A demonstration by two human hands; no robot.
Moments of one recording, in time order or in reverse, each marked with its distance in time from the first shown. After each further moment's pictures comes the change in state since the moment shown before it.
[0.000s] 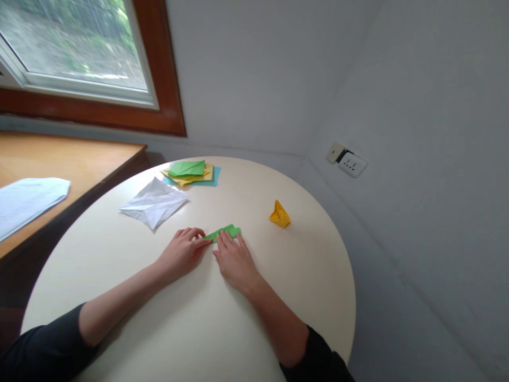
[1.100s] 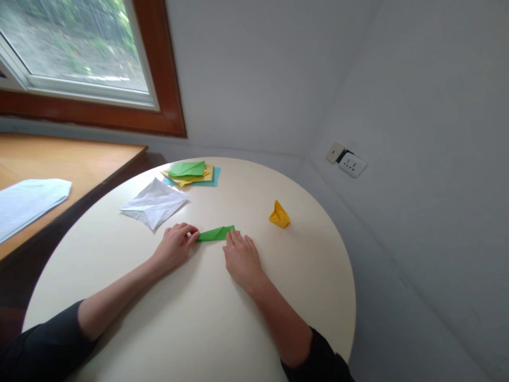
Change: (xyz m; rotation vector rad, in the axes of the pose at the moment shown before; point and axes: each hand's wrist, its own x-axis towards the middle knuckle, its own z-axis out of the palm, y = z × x) left_hand 0.005 -0.016 -0.002 -0.221 0.056 -0.323; right_hand -0.001 0.008 -0.007 -0.049 -0.073 0.181
